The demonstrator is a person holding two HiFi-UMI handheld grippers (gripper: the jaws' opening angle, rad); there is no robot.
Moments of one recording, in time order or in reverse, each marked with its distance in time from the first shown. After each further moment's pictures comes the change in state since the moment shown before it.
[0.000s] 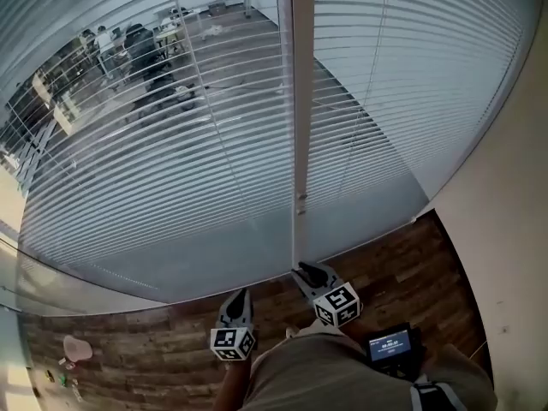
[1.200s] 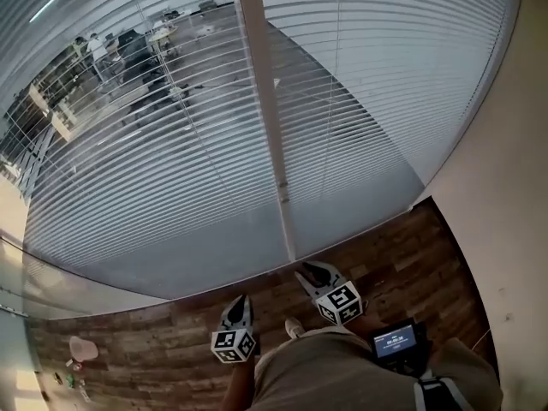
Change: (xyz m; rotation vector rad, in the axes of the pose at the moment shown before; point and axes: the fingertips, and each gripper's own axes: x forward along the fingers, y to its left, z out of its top) left arm -0.039 -0.051 -0.052 -0.072 0.088 0.030; right arm -0.077 -0.007 -0.034 -0.035 0.024 -0.015
